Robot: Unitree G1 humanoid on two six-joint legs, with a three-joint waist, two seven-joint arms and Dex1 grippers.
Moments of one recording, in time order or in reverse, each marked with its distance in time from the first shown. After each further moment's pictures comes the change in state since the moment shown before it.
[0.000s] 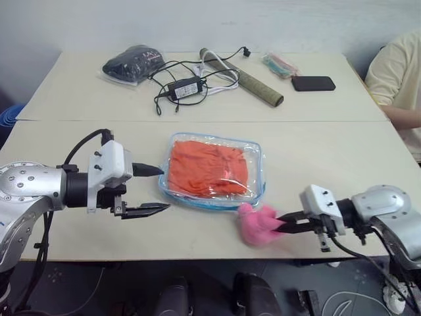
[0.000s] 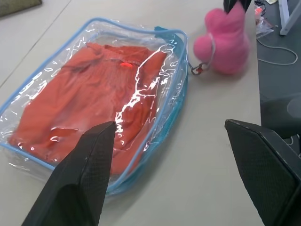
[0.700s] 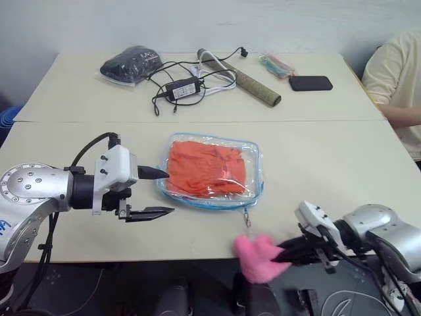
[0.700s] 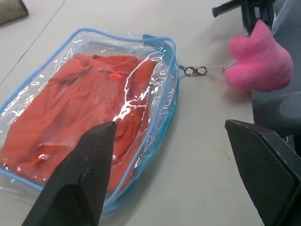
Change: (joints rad) left arm -0.050 -0.004 -0.051 0.000 -0.022 -0.031 0.006; right arm 0.000 0.167 0.116 -0.046 0.110 0.204 -0.058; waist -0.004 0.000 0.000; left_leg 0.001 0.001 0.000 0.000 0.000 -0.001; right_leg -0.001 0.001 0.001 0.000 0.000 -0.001
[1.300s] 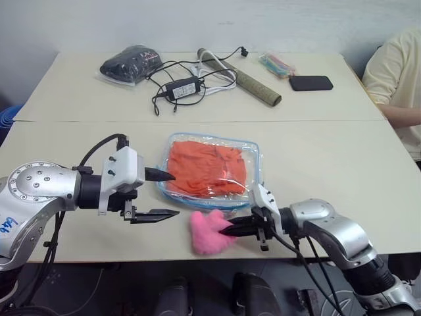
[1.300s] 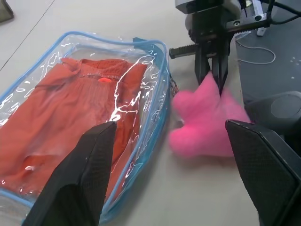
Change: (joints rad) left arm -0.024 -0.009 -0.069 -0.006 0.001 0.007 0.003; right arm -0.185 0.303 0.159 0.089 -0.100 0.038 -0.243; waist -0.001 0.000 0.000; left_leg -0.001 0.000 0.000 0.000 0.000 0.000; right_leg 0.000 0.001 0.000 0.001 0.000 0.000
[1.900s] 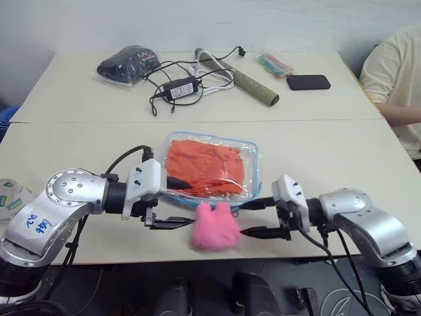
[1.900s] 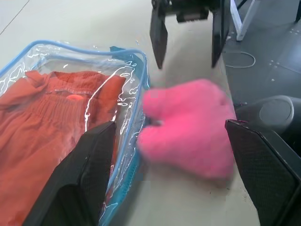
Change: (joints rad) left arm -0.053 -0.090 -0.168 0.021 0.078 -0.062 0.005; right arm 0.070 -0.237 -0.201 -0.162 0.056 -0.009 0.053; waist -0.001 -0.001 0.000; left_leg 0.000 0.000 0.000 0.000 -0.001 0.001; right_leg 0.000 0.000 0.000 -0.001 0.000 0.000
